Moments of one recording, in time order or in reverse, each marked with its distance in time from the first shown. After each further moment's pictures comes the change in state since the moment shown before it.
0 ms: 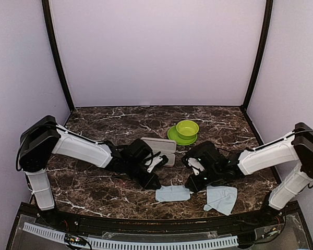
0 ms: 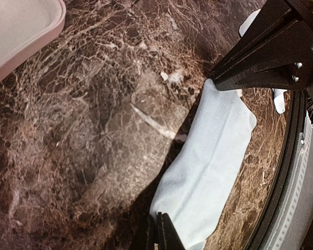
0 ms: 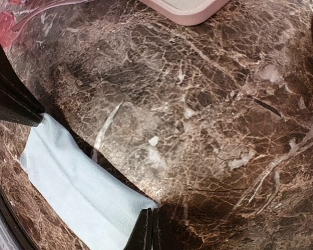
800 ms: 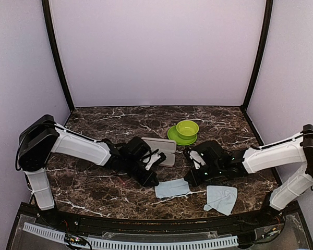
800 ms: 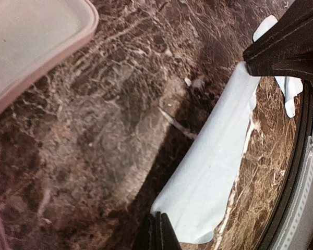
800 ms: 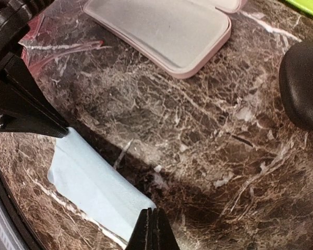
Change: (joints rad) left arm 0.029 -0.009 0.000 -0.016 -0.031 0.026; right arm -0.002 -0.073 0.011 0.010 0.064 0.038
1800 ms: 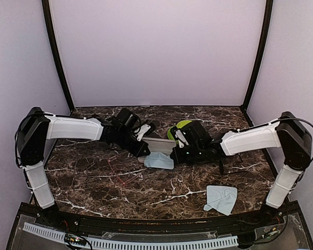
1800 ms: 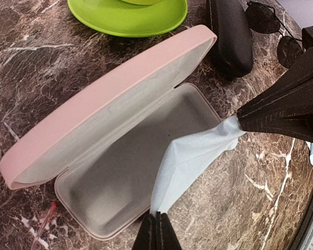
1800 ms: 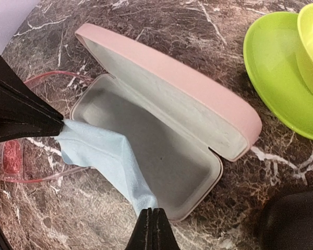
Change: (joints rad) left arm 0.222 -0.014 0.221 -0.179 -0.076 0.192; right arm -0.069 0.275 0.352 0.022 0.073 -0.008
